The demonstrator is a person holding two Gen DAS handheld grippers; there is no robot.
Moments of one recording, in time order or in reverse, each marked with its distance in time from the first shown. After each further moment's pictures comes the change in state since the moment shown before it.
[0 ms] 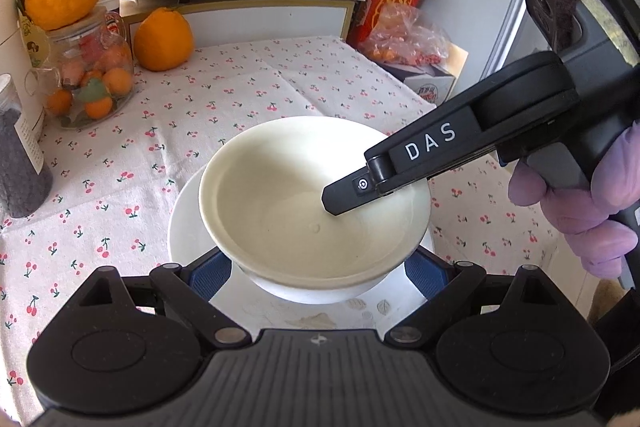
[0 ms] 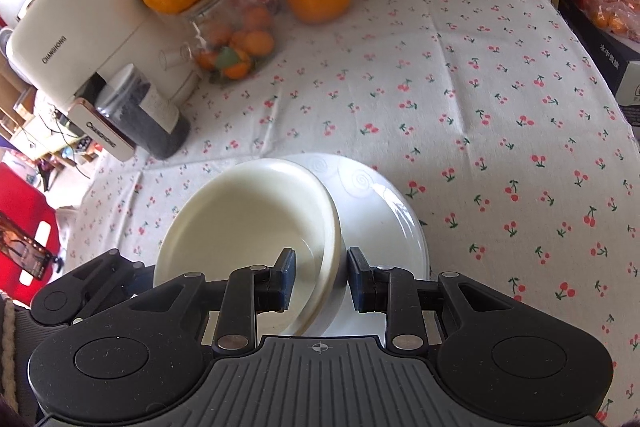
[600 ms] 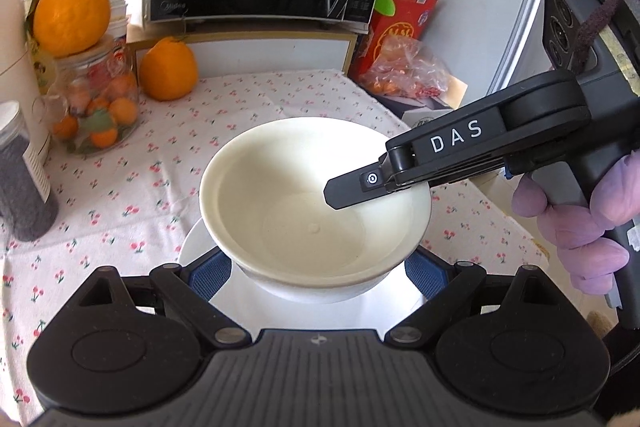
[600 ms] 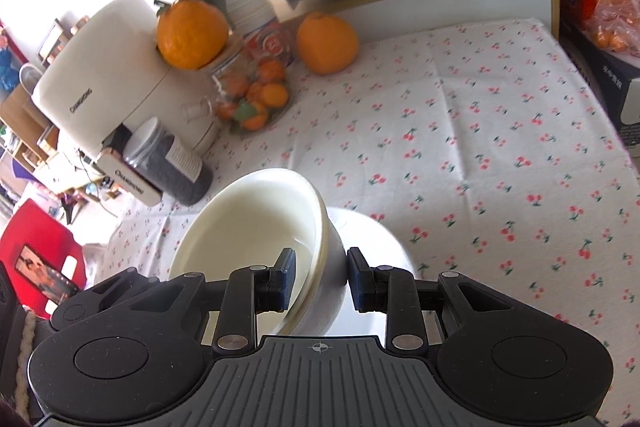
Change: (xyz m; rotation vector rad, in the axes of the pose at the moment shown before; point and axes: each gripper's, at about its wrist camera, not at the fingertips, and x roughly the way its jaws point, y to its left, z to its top) left arm -0.011 0.002 0.016 -0.034 -0.076 -0.006; right arm -0.024 -0.006 0.014 0.029 -0.108 0.084
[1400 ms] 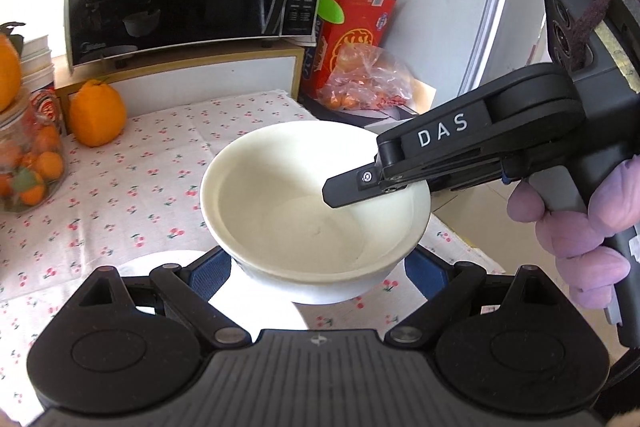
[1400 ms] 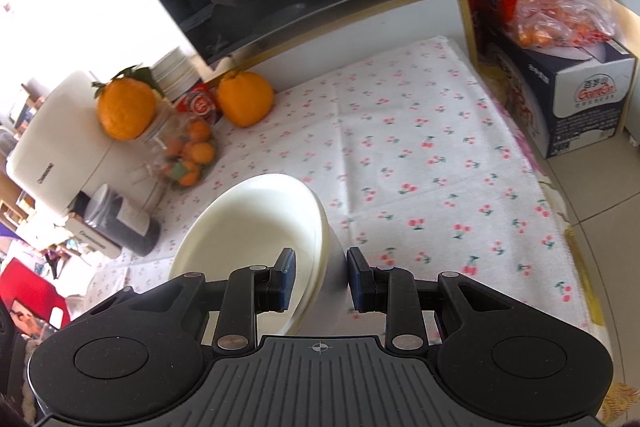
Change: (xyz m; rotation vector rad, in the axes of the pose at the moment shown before) left arm 0.035 -0.066 0.027 0.080 -0.040 -0.026; right arm -0.052 -0.083 0.012 0.116 -0.107 -0.049
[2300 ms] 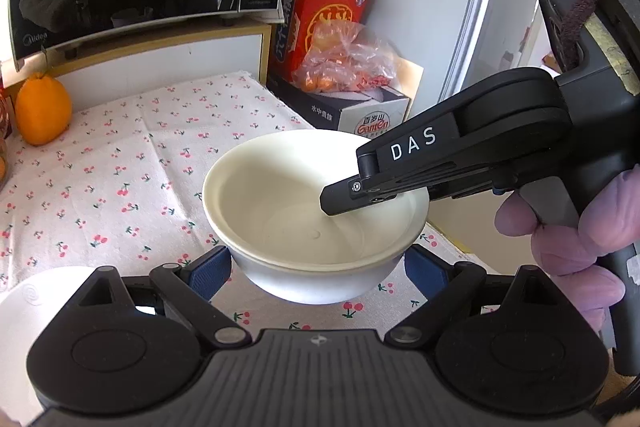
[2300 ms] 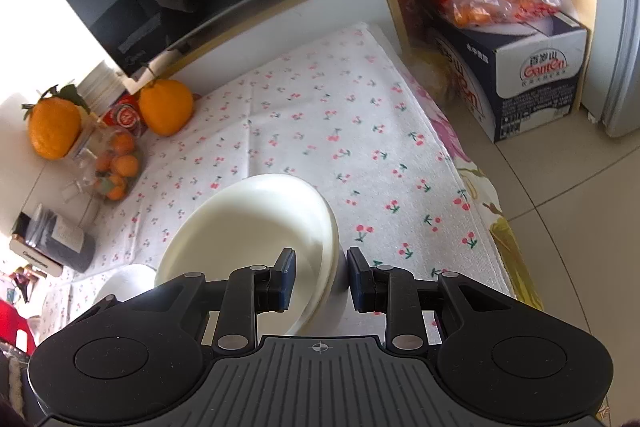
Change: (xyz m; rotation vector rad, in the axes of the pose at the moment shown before) left arm 0.059 -0.037 0.004 0.033 0.033 -0.021; right arm 0.011 -0.075 -0.001 0.079 -0.011 -0.115
